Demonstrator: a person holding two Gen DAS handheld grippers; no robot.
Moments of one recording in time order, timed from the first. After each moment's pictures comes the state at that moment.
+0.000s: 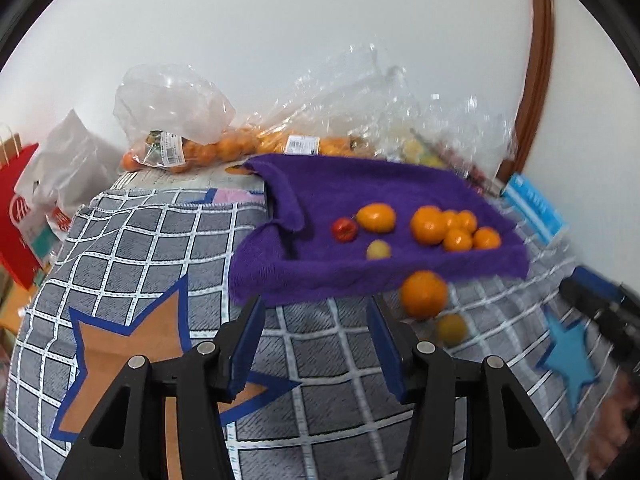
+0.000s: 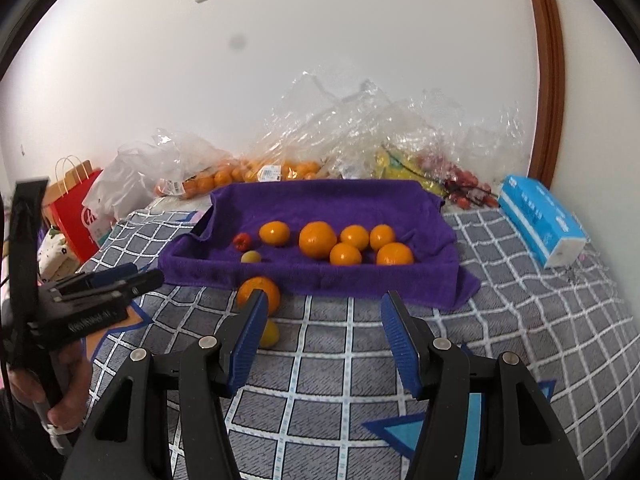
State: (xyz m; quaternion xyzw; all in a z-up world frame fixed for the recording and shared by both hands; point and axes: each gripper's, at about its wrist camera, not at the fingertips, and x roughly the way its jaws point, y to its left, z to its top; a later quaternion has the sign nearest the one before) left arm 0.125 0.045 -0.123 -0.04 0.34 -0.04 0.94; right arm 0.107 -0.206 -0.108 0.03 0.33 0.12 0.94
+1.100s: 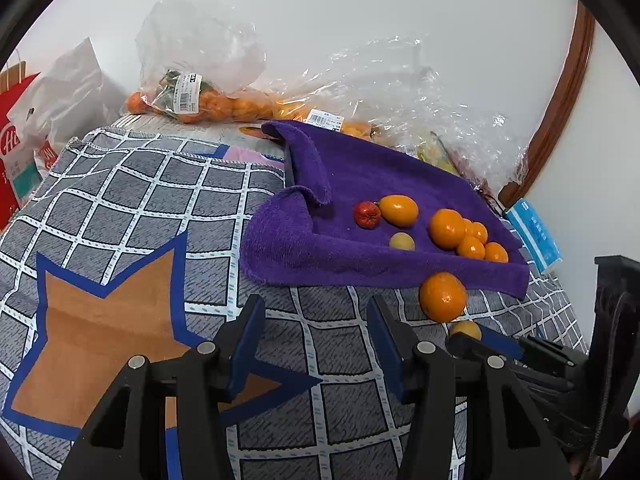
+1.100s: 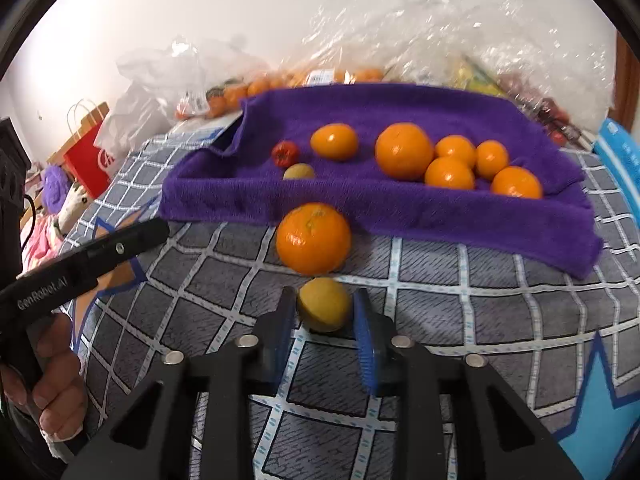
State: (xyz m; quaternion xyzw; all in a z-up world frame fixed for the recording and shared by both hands) left arm 0.140 0.078 -0.150 -0.14 0.36 -0.05 0.92; right arm 0.163 -0.144 -0.178 0.01 0.44 0.21 0.88
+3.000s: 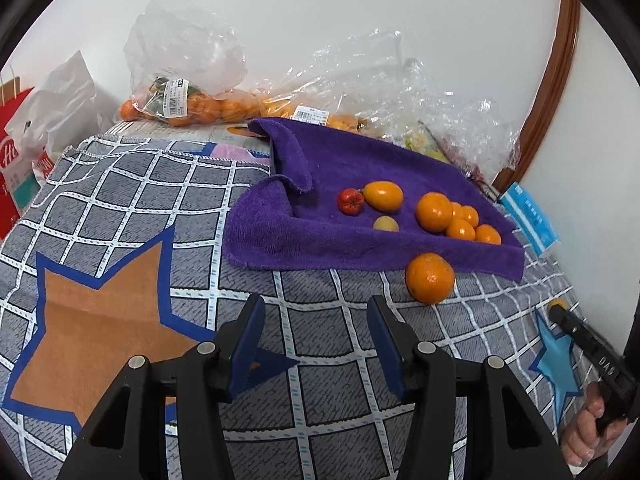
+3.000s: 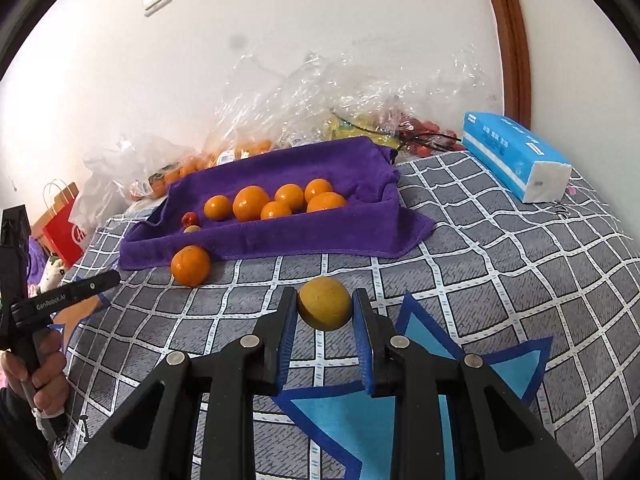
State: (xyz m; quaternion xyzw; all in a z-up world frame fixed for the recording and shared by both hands) left arm 0.129 0.060 -0.149 -0.11 0.37 -0.05 0.92; right arm 0.112 -0.276 -0.157 0.09 0.34 0.11 0.93
